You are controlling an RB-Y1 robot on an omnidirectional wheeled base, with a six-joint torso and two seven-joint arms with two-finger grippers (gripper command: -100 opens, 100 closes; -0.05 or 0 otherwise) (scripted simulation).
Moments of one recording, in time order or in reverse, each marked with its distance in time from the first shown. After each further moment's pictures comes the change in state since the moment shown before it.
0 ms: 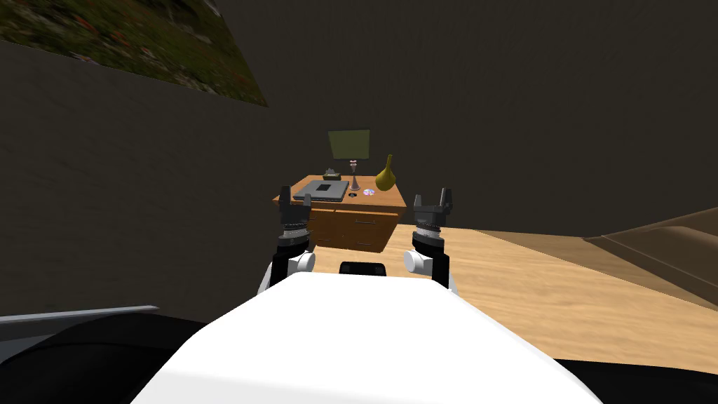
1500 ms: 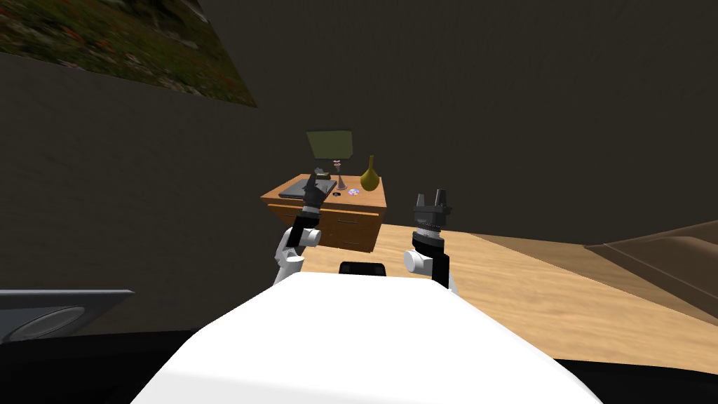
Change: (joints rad) left arm -0.398 0.157 0.020 0.199 0.015 0.307 0.128; right arm 0.000 0.000 0.000 0.000 0.000 0.000 0.000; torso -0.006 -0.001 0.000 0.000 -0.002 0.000
